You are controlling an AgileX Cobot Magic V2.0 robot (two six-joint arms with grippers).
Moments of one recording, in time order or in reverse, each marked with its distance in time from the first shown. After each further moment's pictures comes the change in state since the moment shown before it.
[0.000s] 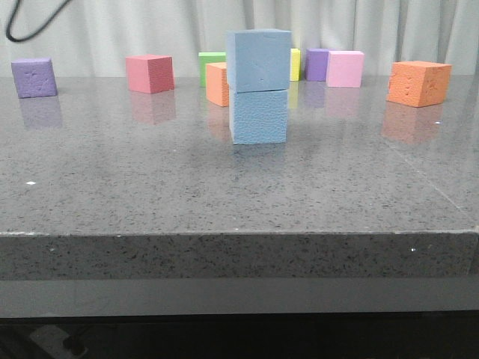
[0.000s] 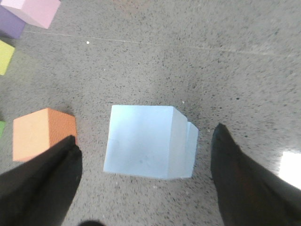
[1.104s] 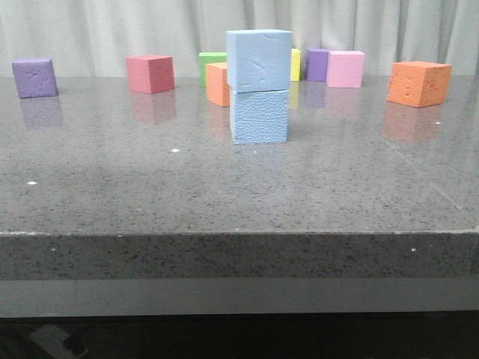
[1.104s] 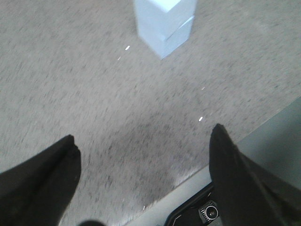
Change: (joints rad) left arm -0.009 -0.627 0.583 0.213 0.080 -0.819; right arm 0.000 0.000 0.000 0.001 0.000 0.000
